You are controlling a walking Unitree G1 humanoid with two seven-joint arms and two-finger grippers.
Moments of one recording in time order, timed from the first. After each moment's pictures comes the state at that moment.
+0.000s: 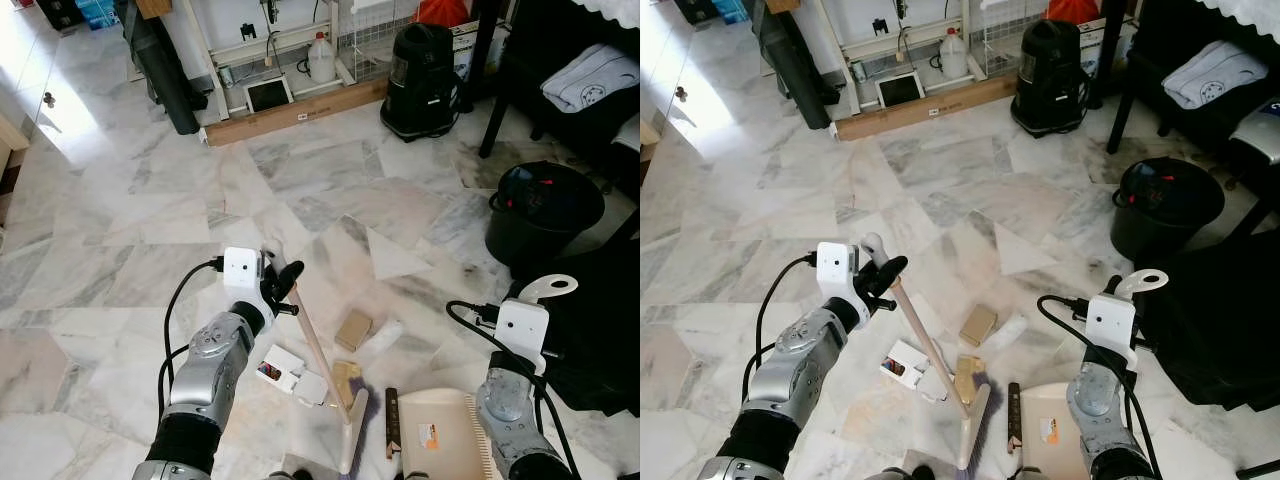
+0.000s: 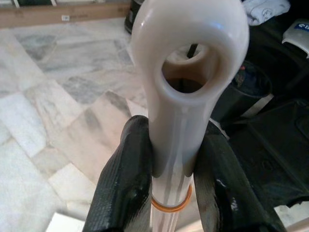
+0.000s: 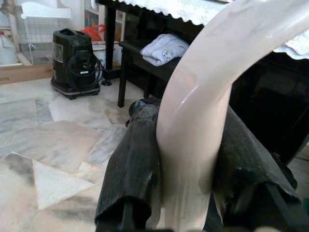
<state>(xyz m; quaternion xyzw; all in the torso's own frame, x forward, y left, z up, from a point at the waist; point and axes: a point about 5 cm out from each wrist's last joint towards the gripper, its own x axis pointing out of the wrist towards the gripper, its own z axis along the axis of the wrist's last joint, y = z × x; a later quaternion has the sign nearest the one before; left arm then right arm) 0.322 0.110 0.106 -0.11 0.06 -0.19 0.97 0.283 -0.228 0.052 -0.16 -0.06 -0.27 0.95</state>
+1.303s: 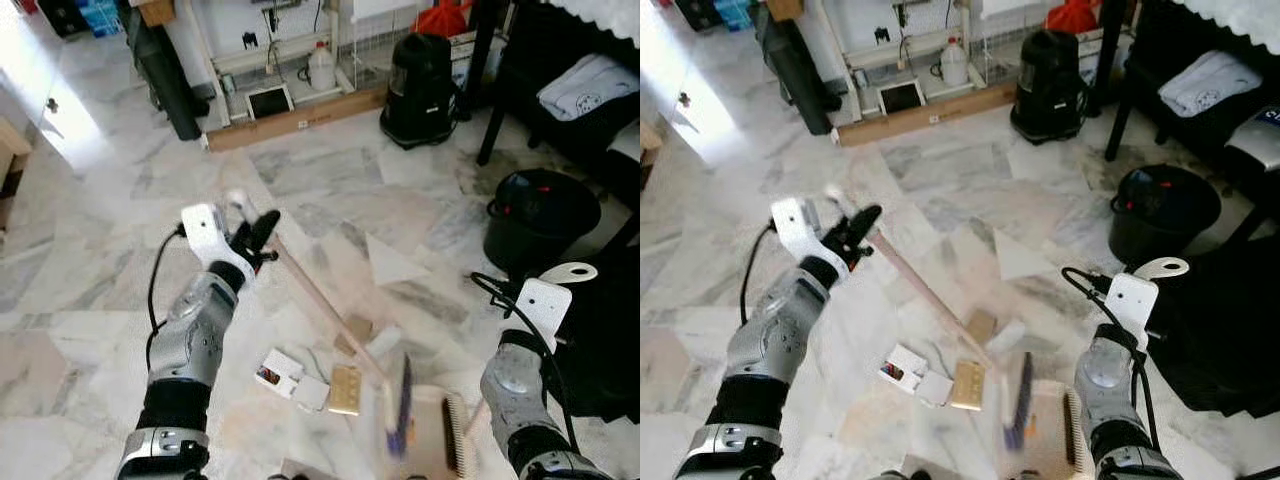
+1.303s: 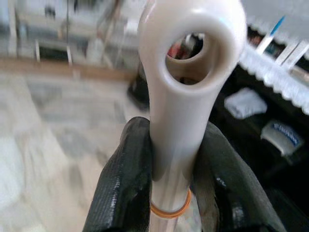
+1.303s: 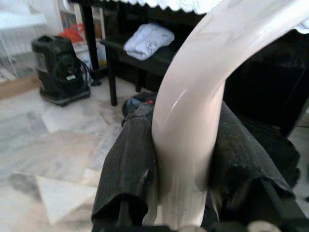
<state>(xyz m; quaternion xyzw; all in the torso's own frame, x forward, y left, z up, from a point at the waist) 0.345 0.137 0.172 -0.22 -0.06 -0.15 0.96 0.307 -0.242 0.073 -0.08 -0.05 -0.31 0.95</state>
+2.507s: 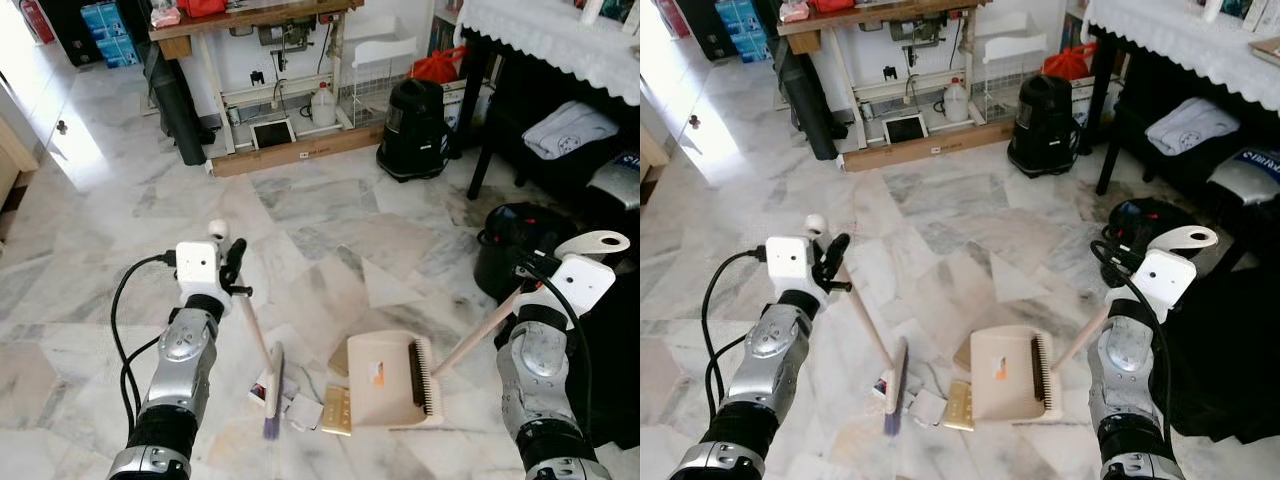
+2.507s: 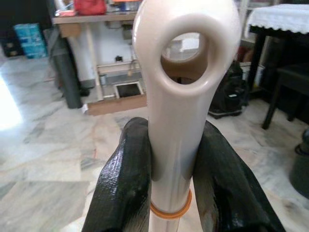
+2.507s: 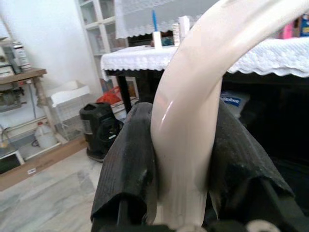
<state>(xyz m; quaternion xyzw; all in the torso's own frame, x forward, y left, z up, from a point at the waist) 0.331 0.167 0.111 -0.01 -0.06 -0.03 1.00 0.314 -0.248 0.115 0.00 -0.13 -0.24 0.96</state>
